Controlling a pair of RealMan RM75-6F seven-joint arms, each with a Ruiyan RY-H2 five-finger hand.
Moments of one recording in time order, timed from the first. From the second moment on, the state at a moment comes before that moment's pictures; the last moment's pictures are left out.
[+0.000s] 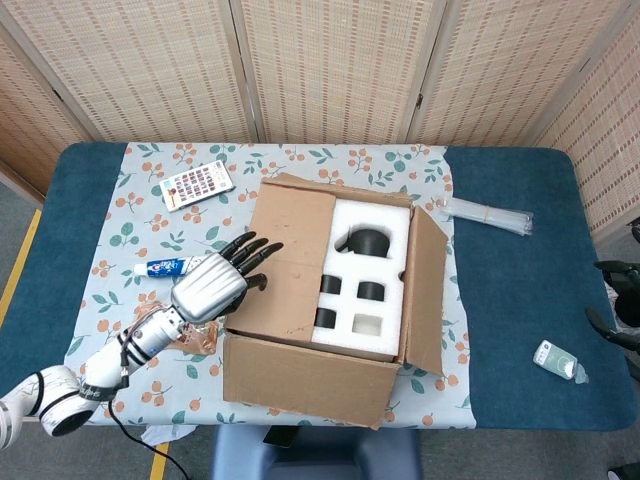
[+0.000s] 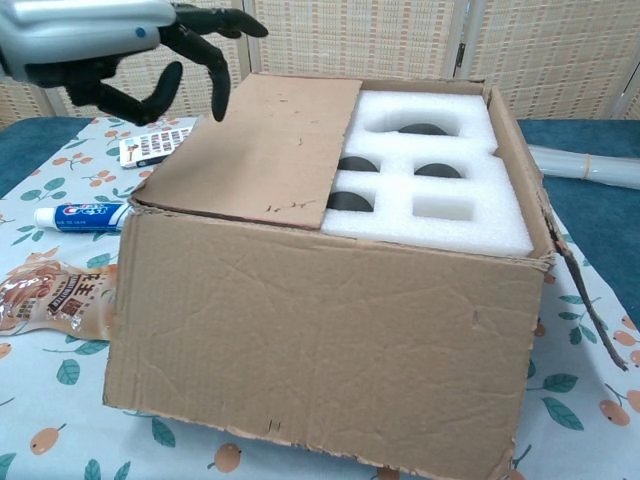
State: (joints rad) left arm -0.79 -1.18 -0.21 -1.67 1.67 0.93 0.06; right arm 0.13 -0.93 0.08 -1.51 -1.51 1.63 0.51
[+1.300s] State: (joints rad) left arm -1.24 -1.45 -0.19 -1.30 1.61 0.67 -0.14; right arm 0.17 -0.93 0.15 -1.40 -1.44 1.42 0.67
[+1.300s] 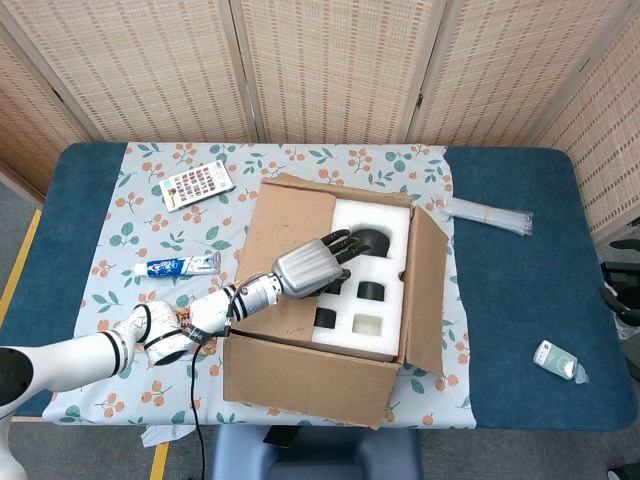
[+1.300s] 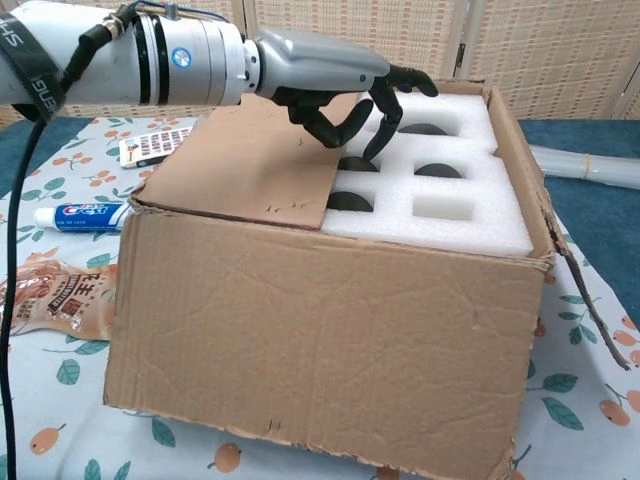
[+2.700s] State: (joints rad) left arm -1.24 -1.46 -0.13 -1.24 1.53 0.71 0.00; right arm 0.19 -0.92 0.15 -1.40 -1.45 1.36 0.69
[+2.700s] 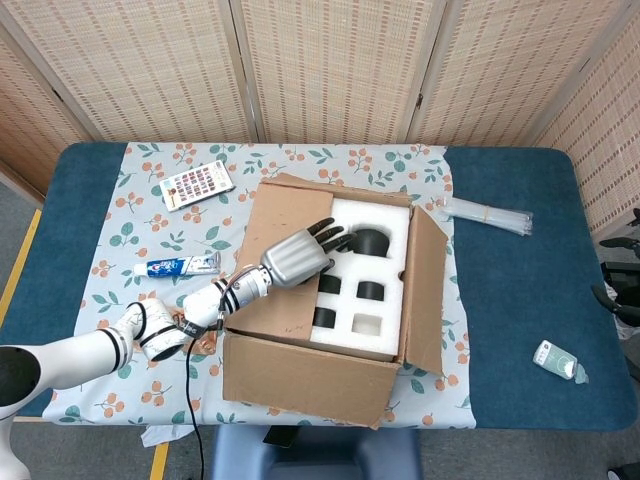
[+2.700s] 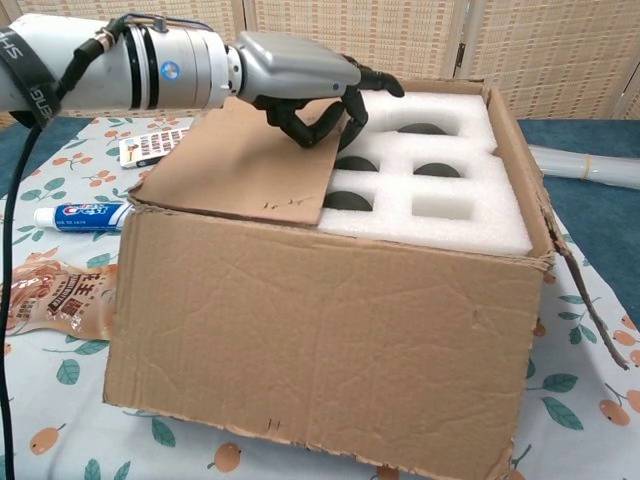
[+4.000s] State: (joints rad) left arm -1.17 -1.27 -0.20 -1.56 1.18 0.79 0.54; right arm 0.20 -0.92 0.13 -1.41 -1.50 1.36 0.71
